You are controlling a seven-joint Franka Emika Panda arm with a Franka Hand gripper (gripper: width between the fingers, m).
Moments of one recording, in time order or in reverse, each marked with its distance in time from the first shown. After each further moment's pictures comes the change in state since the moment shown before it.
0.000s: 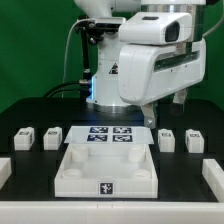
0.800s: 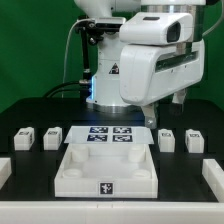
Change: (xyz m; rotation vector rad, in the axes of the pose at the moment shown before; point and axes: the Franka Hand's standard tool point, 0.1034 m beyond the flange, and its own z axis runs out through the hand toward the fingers) arm -0.014 -0.008 0.003 -0.004 0.000 -0.151
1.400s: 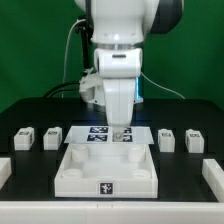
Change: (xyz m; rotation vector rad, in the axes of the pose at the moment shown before) arm -0.105 -0.045 0.069 0.040 0.014 -0.517
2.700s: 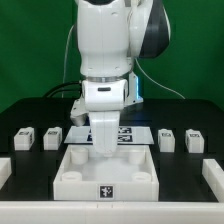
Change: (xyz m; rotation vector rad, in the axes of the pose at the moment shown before) arm -0.013 -0.016 0.038 0.045 0.019 0.029
